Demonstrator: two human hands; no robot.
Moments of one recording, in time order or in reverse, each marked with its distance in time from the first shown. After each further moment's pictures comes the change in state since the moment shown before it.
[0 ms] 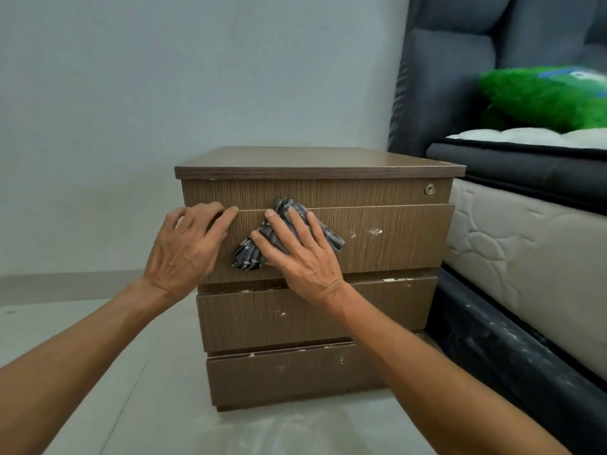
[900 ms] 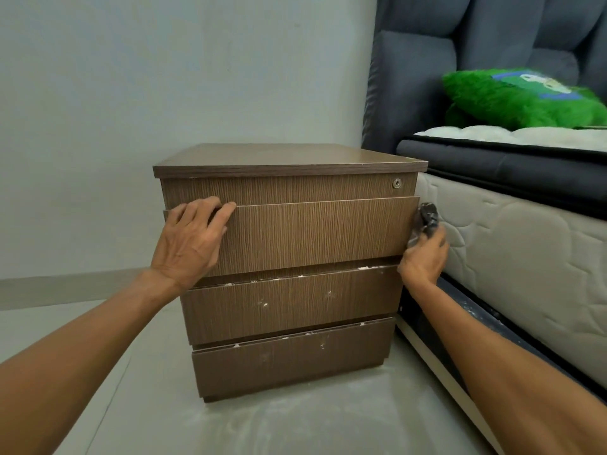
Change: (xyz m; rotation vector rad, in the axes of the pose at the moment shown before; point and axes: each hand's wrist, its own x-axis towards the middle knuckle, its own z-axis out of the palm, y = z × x) left_hand 0.018 0.023 0.003 -0.120 -0.062 -0.051; right_hand -0.109 0.127 -0.069 0.308 0.120 1.589
